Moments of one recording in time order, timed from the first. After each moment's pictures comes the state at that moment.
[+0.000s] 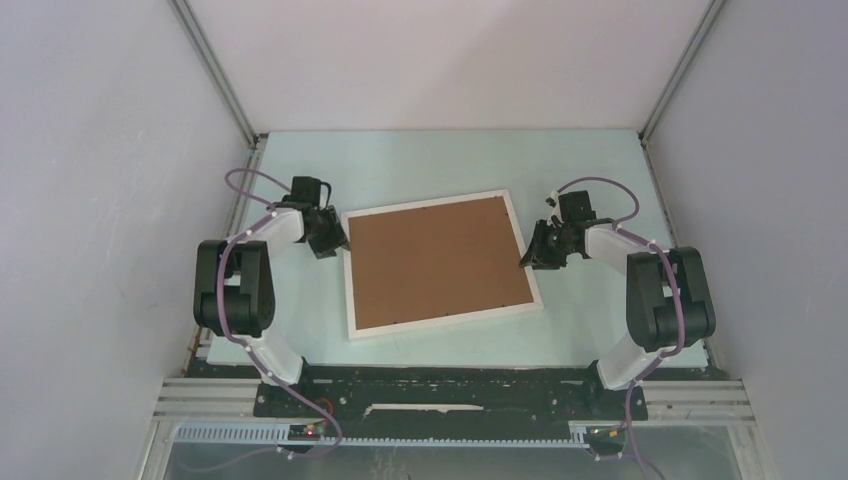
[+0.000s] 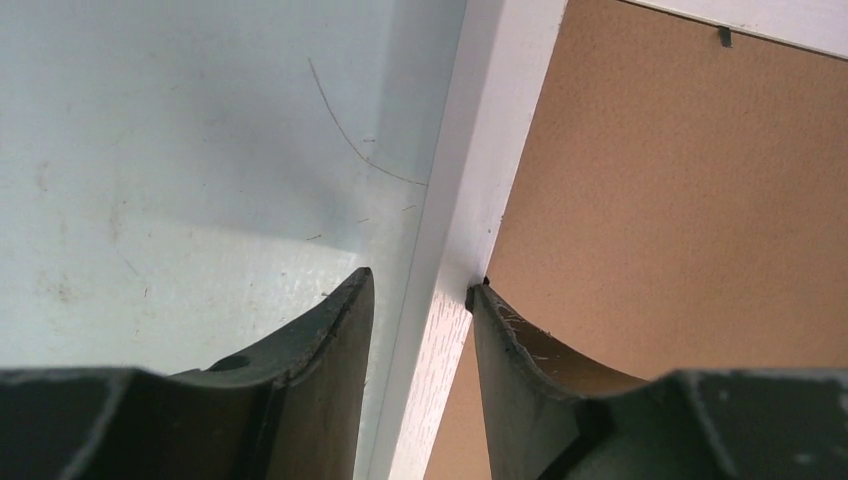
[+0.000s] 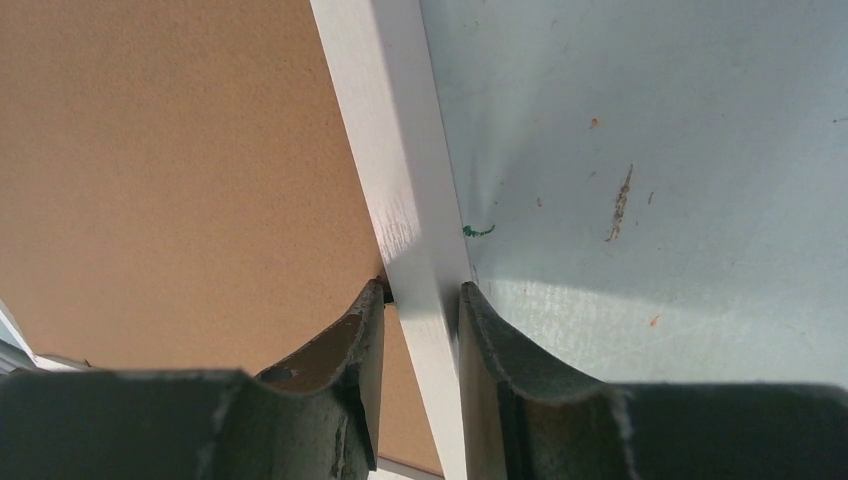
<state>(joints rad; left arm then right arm) -0.04 1.70 1.04 -0.47 0.09 -0.48 0.13 1.64 0.89 -0.34 -0.35 0.35</state>
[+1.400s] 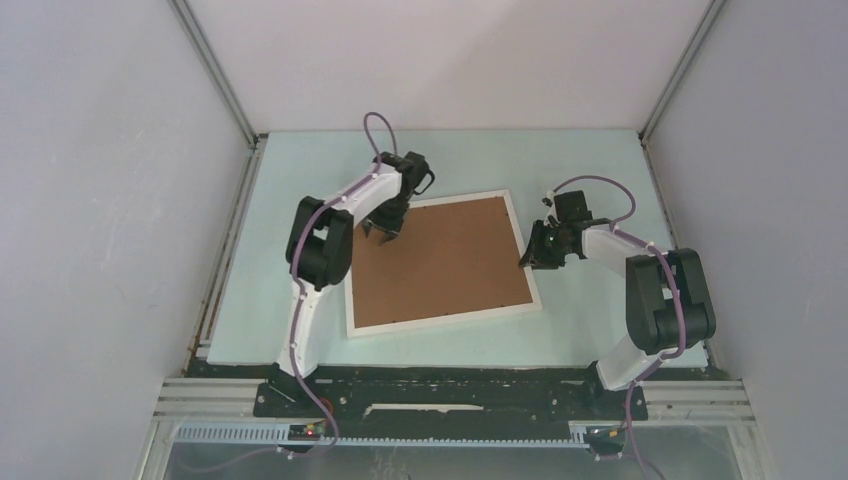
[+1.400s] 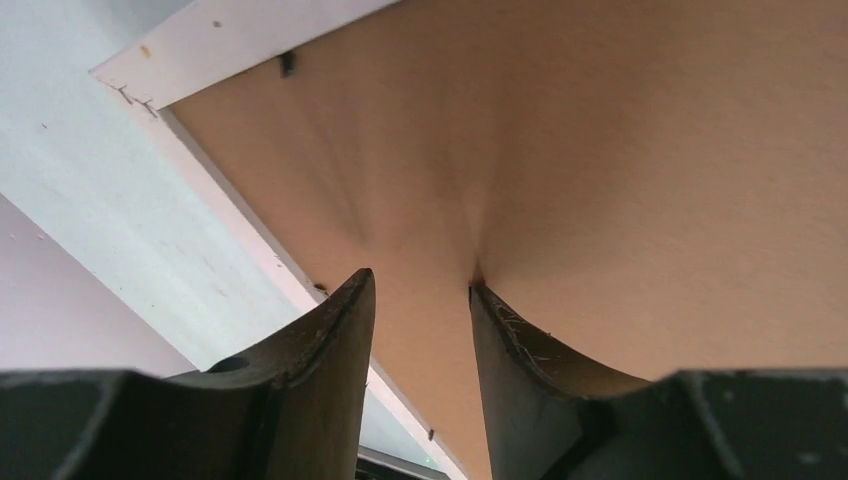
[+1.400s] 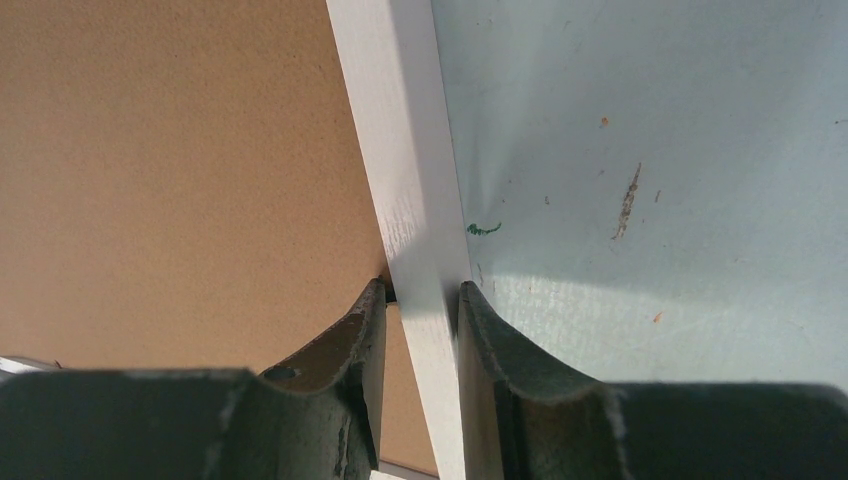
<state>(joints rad) -0.46 2.28 1.91 -1.20 -0.37 -0.18 0.16 1.63 0.89 -0.34 -0.31 0.34</state>
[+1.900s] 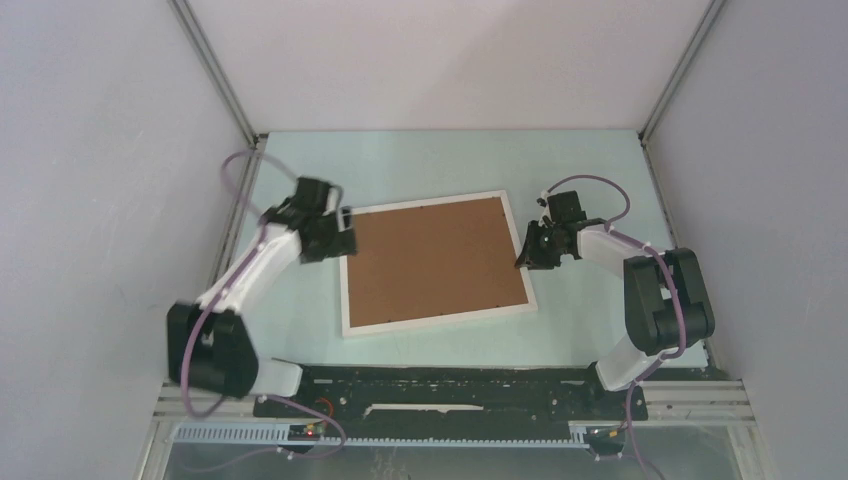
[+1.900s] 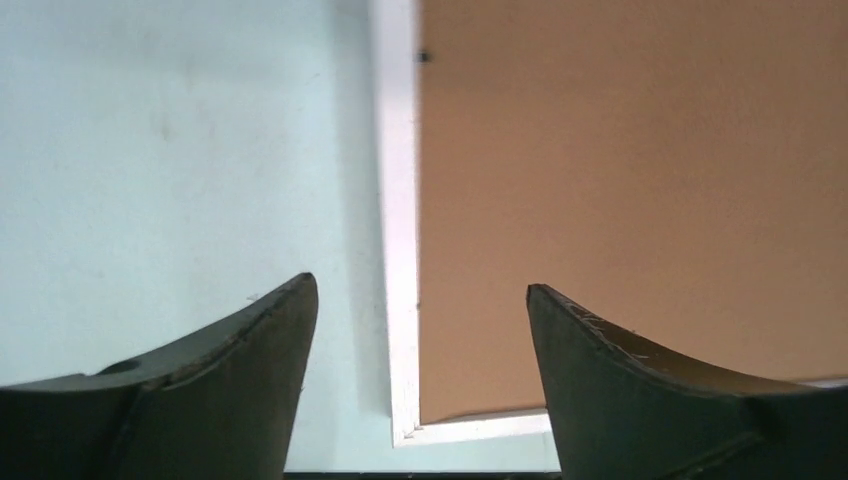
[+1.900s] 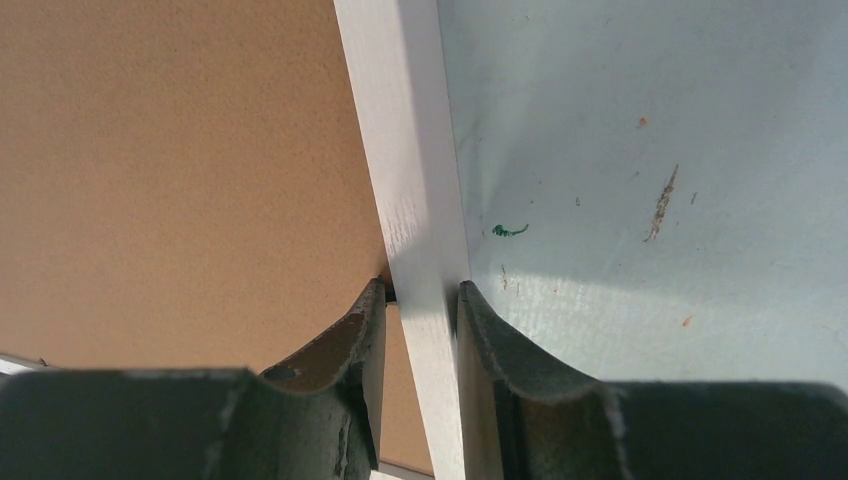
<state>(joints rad) -0.26 1.44 1.12 -0.81 -0.09 -0.34 0.20 1.63 0.89 -0.34 -0.28 0.35</state>
